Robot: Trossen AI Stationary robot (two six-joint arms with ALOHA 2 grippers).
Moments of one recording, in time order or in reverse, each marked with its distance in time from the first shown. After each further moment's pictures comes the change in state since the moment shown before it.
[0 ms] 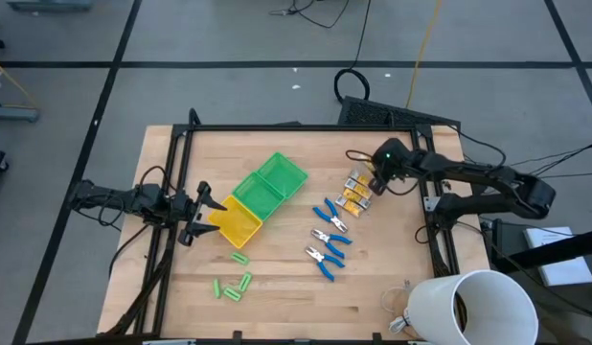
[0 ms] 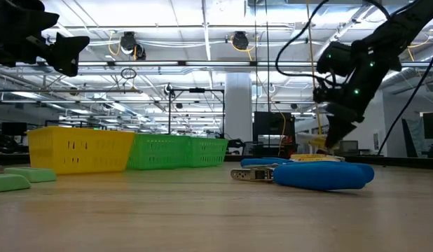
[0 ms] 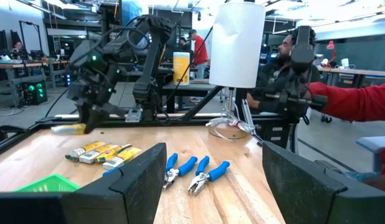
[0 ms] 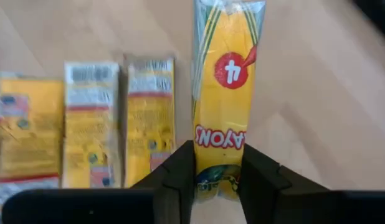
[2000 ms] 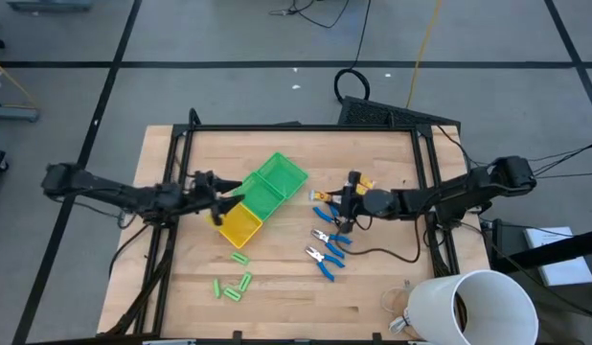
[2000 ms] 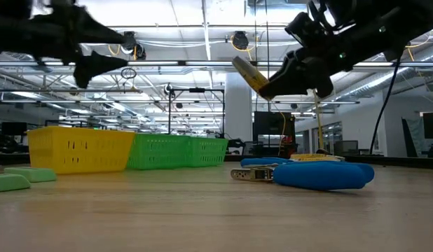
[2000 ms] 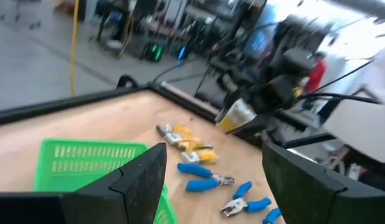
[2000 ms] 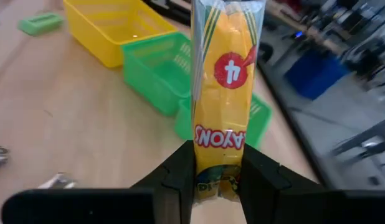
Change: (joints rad) left arm 0.041 0.676 0.160 0.399 -0.470 -0.387; right arm 0.730 0.230 0.014 0.811 0.369 -0.317
